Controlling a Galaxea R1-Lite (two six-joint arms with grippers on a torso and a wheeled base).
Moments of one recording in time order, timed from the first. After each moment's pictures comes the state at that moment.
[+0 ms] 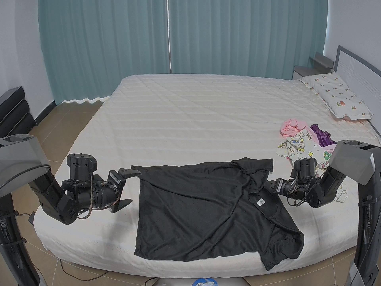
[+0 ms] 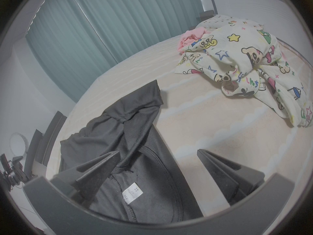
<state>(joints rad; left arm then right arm) -0.17 2.09 -0.63 -0.93 -0.38 -1.22 0.10 2.45 -0.96 -0.83 0.07 0.41</state>
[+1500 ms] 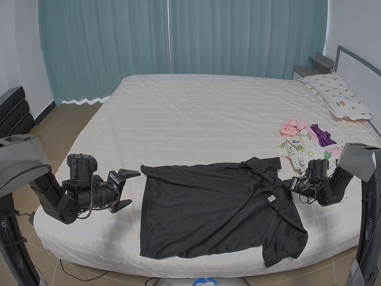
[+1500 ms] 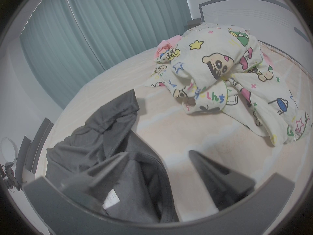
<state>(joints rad) -0.17 2.10 -0.63 -0.92 -0.38 -1.22 -0.04 2.48 -0.96 -0.93 0.05 0.38</state>
